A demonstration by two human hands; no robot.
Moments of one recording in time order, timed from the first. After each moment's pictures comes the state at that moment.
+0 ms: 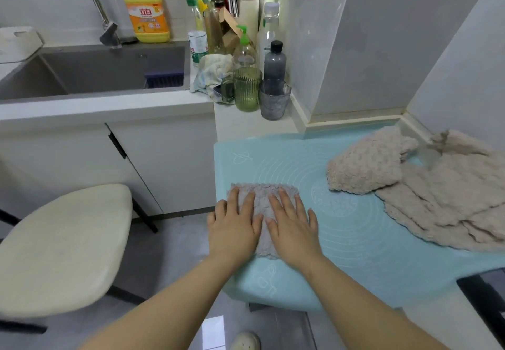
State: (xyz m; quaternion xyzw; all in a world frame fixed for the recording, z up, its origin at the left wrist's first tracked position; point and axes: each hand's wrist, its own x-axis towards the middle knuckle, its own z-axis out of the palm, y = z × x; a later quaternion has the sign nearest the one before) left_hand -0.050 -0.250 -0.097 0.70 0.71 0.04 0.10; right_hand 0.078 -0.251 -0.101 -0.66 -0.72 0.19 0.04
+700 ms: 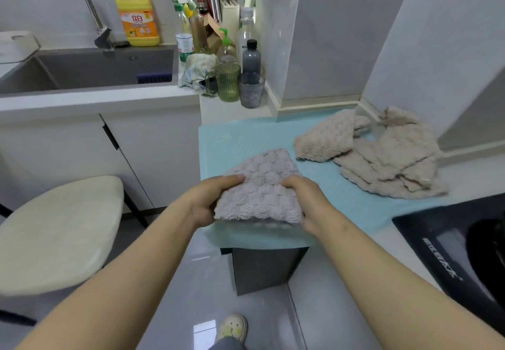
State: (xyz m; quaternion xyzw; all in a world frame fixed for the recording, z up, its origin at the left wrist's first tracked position) left_hand -0.052 -0.303 -0.026 0.24 0.54 0.31 0.74; right_hand 0.124 -0.323 -0.027 -0.58 -0.27 0.63 0.43
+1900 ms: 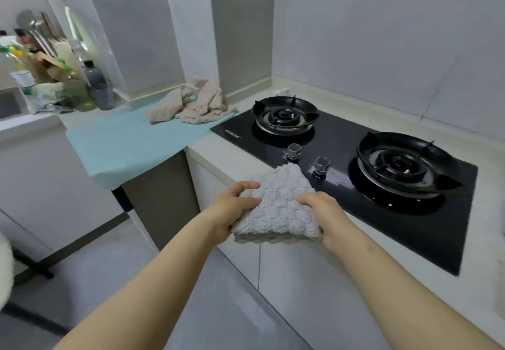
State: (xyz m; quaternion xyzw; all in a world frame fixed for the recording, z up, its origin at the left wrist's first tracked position) left_hand 0.112 -0.722 -0.002 0.53 0.39 0.14 0.74; right_hand 0.252 -0.835 -0.007 -0.67 -0.12 0.43 0.59
